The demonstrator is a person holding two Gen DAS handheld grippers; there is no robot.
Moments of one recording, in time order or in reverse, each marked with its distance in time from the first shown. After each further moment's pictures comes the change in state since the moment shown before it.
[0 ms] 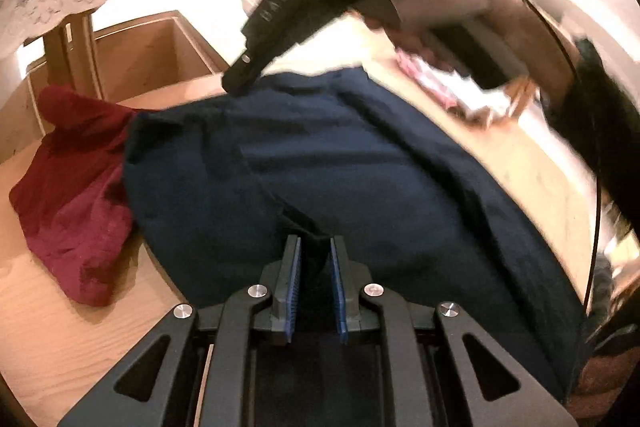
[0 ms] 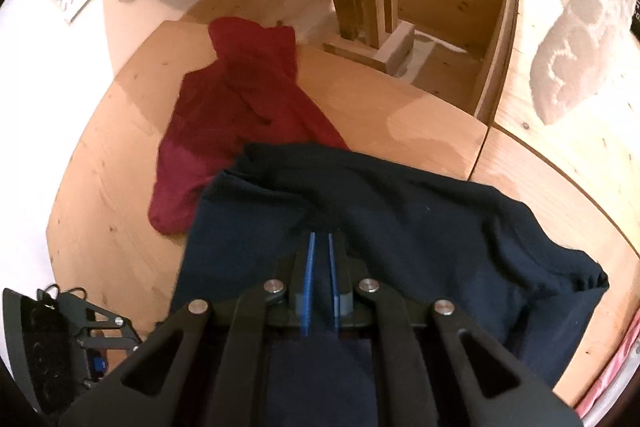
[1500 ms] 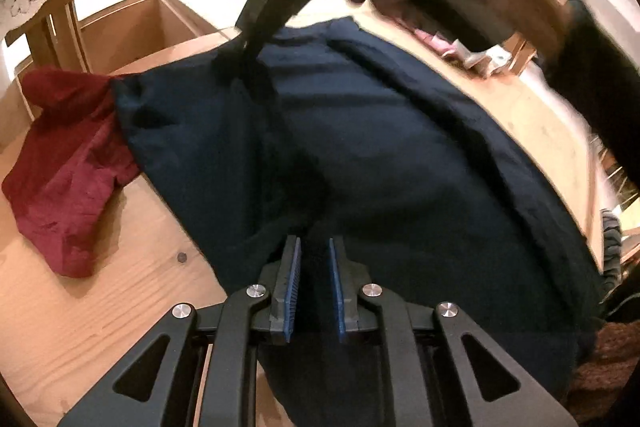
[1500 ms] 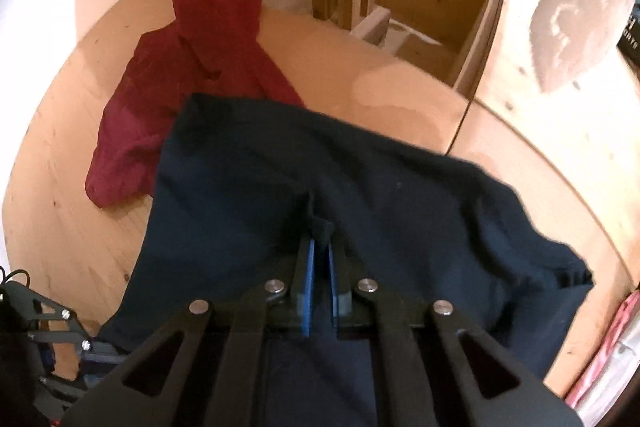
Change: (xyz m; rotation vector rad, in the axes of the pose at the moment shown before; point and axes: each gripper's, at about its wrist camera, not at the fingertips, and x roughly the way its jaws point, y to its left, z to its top) left arm -0.002 -0.004 -0.025 0.010 0.073 -0.055; right arm 0.031 -0.008 -0.011 -0.026 0.042 -0.153
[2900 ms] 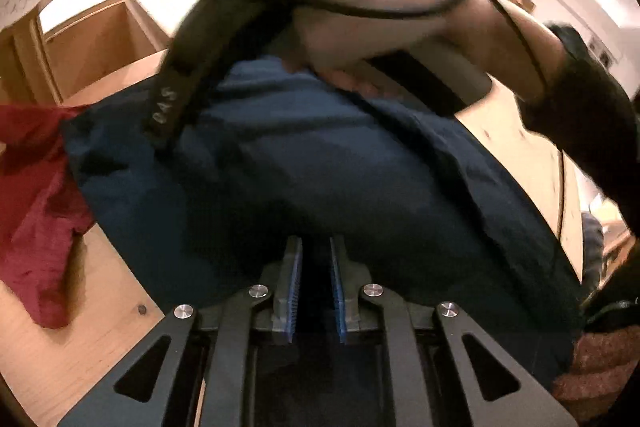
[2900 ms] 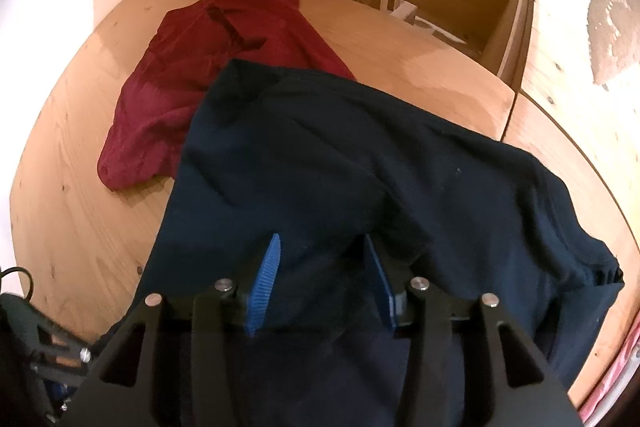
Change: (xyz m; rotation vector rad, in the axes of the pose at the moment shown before) left arm 0.008 -0.025 0.014 0.066 0.067 -0.076; right arm 0.015 0.022 -0.012 -0.045 -0.002 0.047
